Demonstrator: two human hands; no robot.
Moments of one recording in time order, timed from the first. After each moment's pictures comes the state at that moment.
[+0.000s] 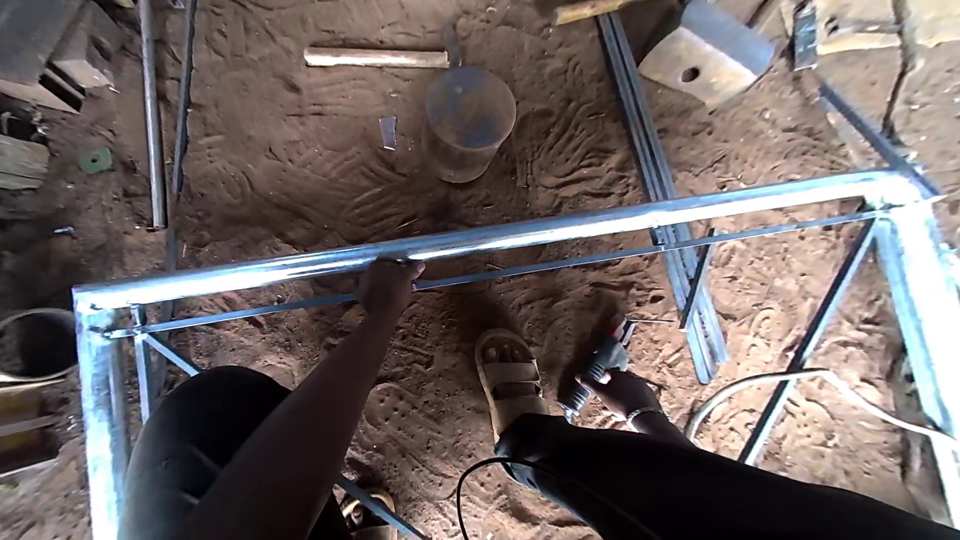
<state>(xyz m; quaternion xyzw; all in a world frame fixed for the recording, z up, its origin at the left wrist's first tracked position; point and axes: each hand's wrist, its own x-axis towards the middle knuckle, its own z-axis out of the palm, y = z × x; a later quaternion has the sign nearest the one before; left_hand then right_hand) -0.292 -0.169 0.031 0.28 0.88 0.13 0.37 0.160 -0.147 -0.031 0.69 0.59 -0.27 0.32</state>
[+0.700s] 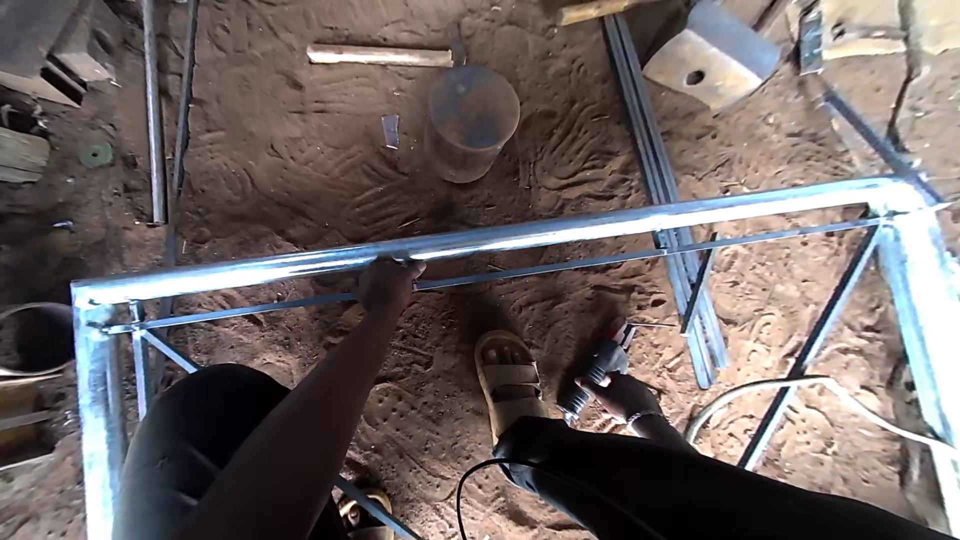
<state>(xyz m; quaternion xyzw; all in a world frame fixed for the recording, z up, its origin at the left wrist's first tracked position) -0.293 -0.165 0.028 0.29 0.88 0.09 0.36 0.158 -0.144 -0.029 0.68 0.59 -0.28 0.32</state>
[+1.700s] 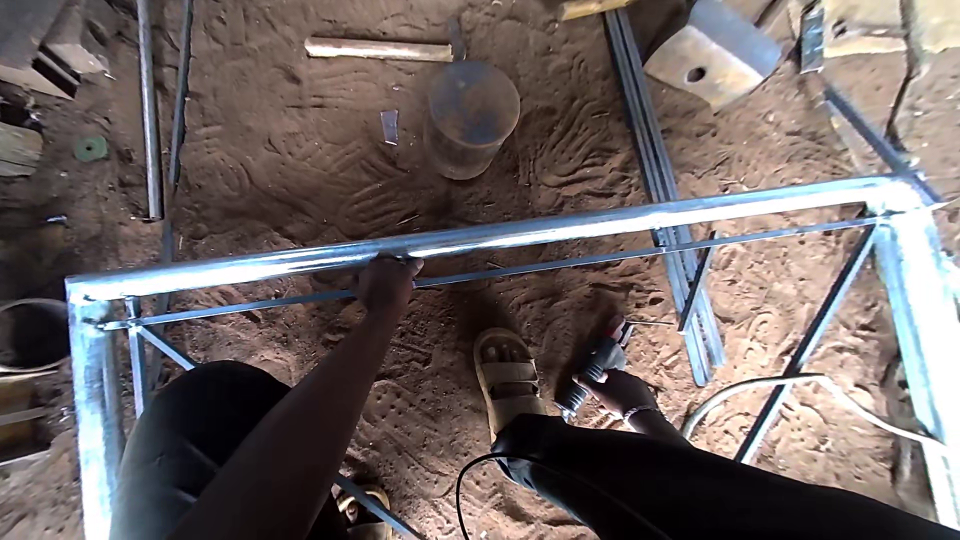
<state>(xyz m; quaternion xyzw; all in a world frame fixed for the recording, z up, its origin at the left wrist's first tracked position) -0.287 -0.167 0.030 0.27 0.89 0.11 0.35 0.161 -0.141 -0.033 0.68 0.59 -0.28 0.33</state>
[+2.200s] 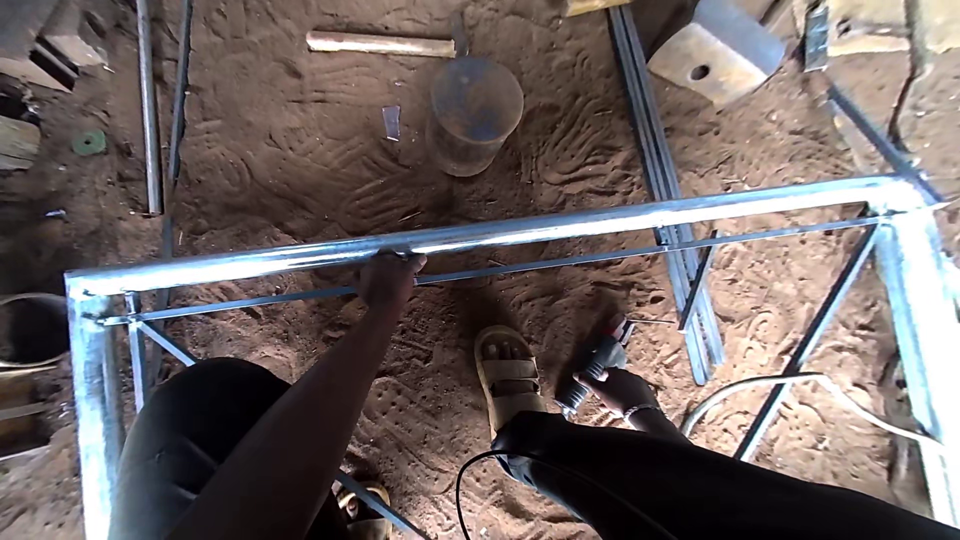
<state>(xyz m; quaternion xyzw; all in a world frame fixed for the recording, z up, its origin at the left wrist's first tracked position) -0.291 -0.169 0.022 0.28 0.88 0.13 0.35 0.154 -0.142 -0.026 0.69 0.58 -0.27 0.34</state>
